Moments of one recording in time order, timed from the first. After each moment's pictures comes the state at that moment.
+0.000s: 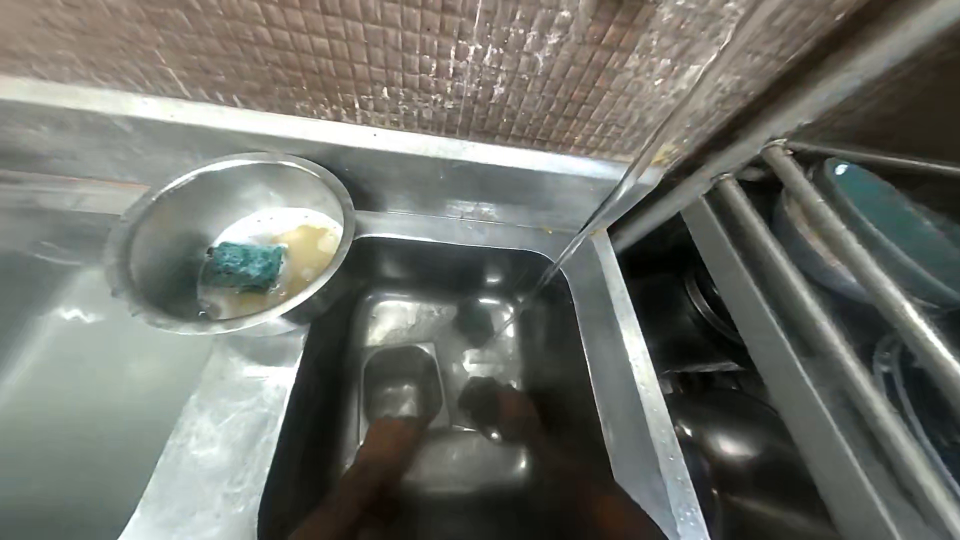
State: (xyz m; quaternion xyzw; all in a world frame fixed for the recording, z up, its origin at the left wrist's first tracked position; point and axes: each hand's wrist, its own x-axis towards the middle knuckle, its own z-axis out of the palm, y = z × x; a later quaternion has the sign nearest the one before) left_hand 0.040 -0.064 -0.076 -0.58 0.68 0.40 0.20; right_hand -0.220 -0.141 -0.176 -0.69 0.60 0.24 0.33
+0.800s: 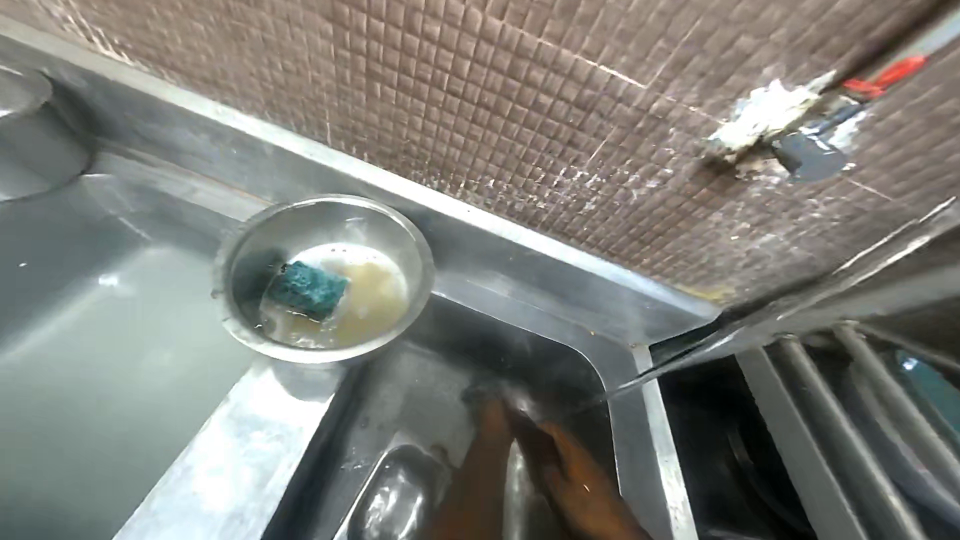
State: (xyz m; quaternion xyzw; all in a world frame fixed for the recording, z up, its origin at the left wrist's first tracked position) left_hand -0.088 -0.247 -0.114 -0.61 -0.11 0.61 -0.50; right_hand -0.177 -0.194 0.055 -0.70 0.60 0.07 0.37
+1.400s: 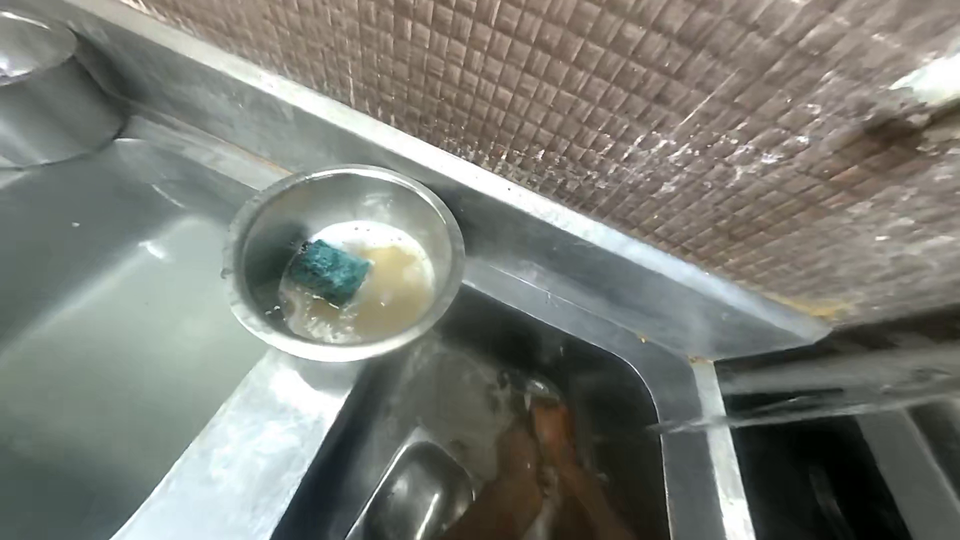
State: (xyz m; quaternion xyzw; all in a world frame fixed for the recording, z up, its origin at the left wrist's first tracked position) left_hand -0.054 -0.187 -0.023 -0.57 -0.02 0.65 -0.50; right_hand -0.128 -0.256 -0.085 -0.60 0.72 -0.01 0.35
